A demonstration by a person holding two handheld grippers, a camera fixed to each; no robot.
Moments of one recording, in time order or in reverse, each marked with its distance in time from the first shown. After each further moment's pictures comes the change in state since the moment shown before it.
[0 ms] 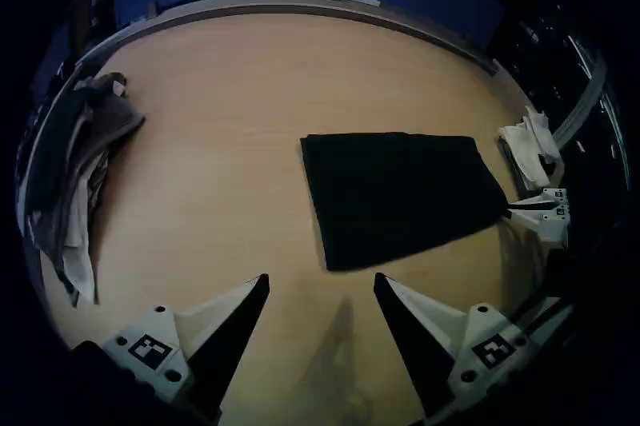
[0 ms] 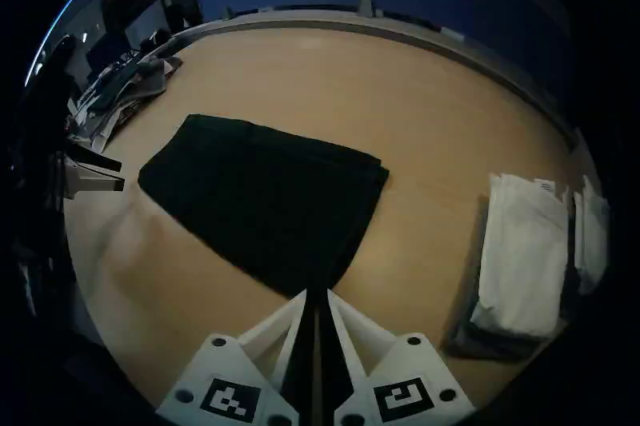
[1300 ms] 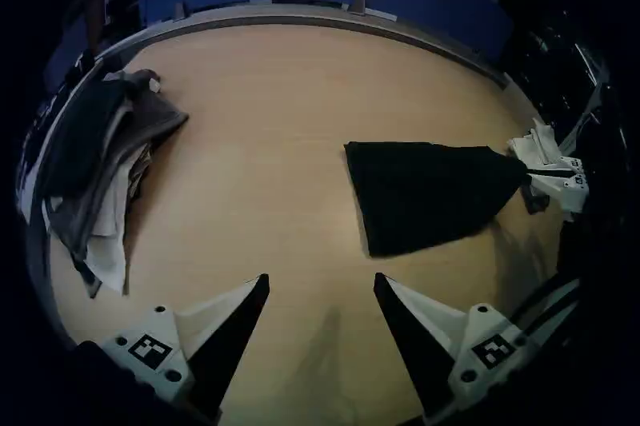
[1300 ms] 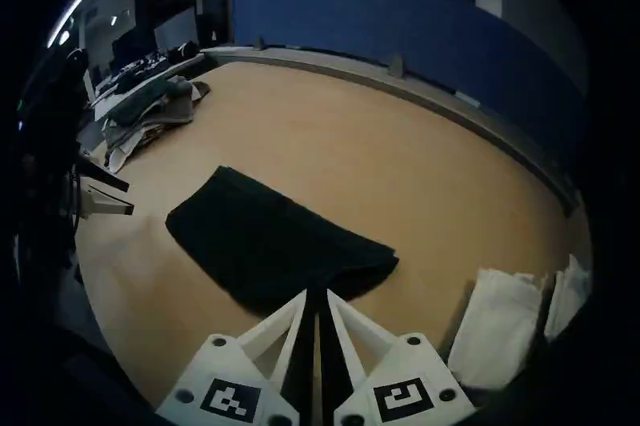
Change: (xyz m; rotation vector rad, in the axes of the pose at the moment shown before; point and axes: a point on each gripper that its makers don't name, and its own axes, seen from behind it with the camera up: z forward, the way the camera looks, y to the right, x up) left arm -0.007 -0.041 -0.035 0.056 0.045 -0.035; right arm 0.085 -0.035 -0.017 0.011 0.142 -0.150
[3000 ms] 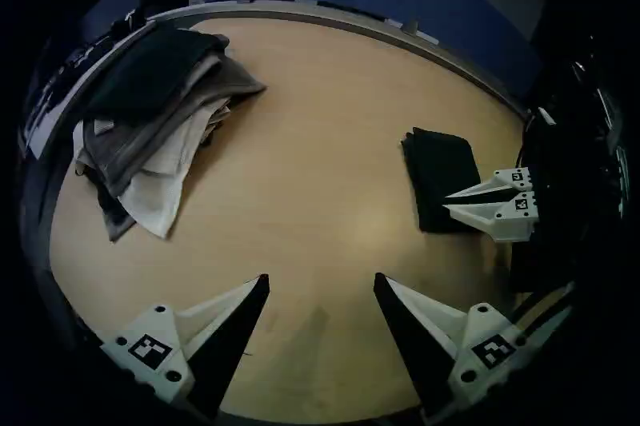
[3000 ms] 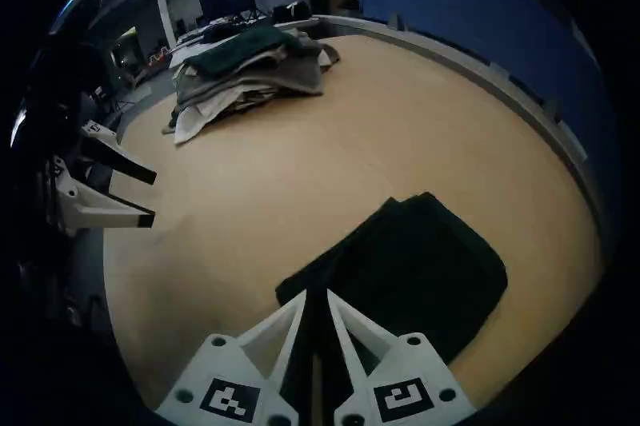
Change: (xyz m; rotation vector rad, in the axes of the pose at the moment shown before) left arm -0.043 -0.059 -0.032 0.054 0.043 -0.170; right arm 0.031 -0.192 0.114 0.336 -0.072 -0.226
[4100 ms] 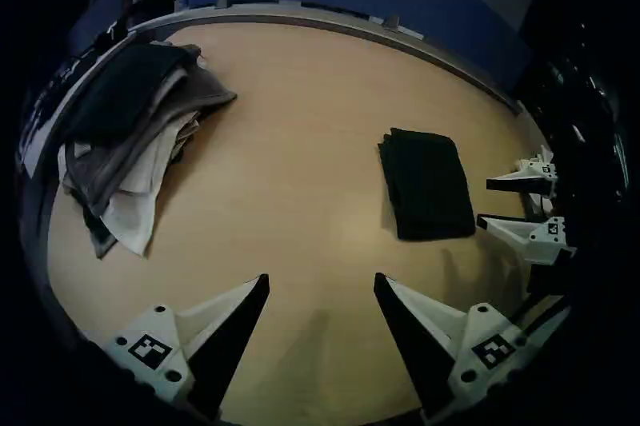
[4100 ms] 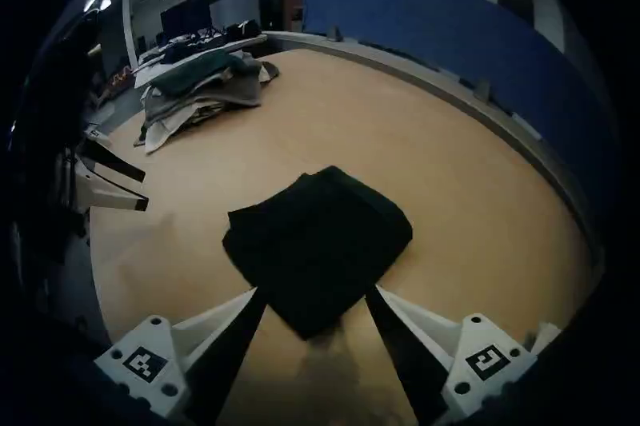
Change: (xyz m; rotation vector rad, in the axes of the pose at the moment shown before) left arm 0.014 0.029 0.007 -0.034 -0.004 0.047; right arm -0.038 0.057 -0.076 -0.189 0.046 0.074
